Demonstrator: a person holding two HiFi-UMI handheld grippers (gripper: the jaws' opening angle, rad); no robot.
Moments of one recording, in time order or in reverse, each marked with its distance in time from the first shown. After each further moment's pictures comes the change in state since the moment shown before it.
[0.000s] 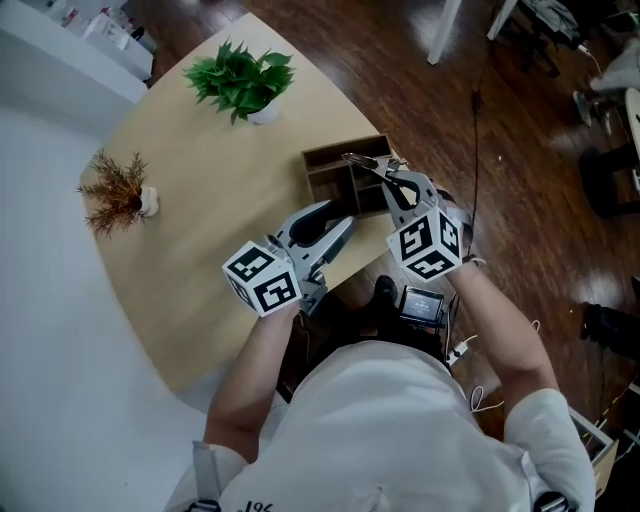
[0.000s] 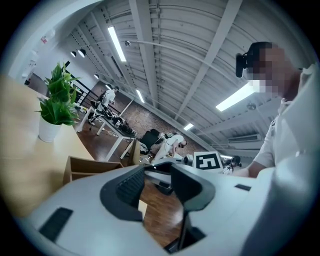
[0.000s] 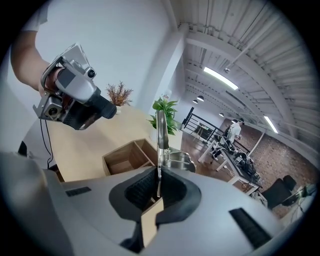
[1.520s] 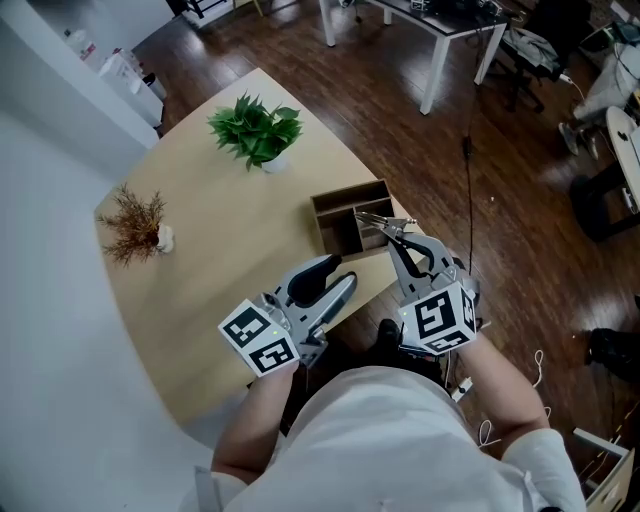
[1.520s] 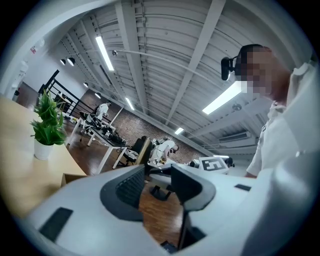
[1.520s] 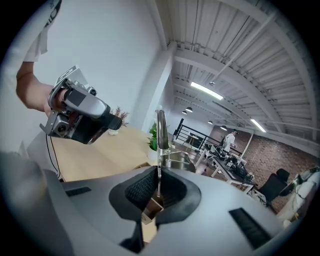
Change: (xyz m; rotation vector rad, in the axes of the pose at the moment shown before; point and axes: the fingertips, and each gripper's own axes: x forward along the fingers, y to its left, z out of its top) left arm -0.049 -0.072 0.040 0.097 -0.077 -0.066; right arm -0.100 0.015 0.059 0.090 -0.147 -0.092
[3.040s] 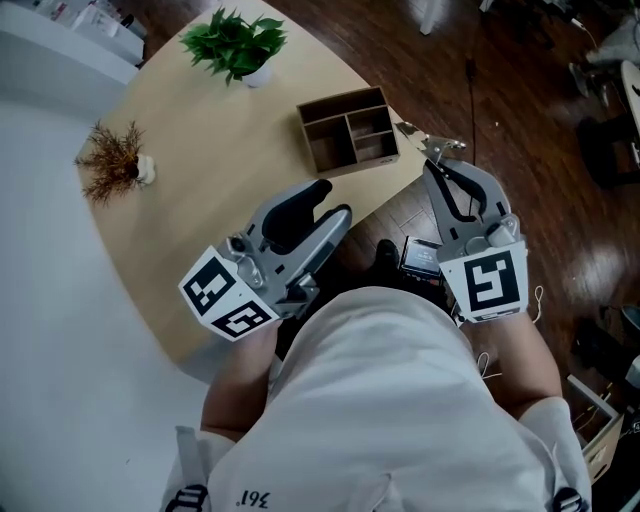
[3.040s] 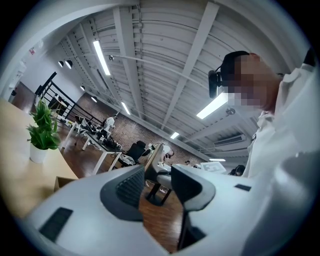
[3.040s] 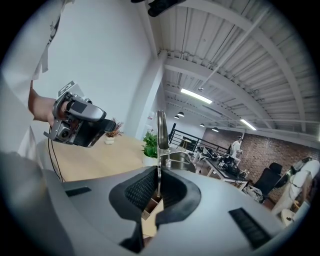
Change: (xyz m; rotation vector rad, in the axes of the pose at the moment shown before) left arm -0.016 -0.047 0.022 0.019 -0.051 -0.043; right arm -0.073 -0.019 0.016 0.090 -0.058 -0.068
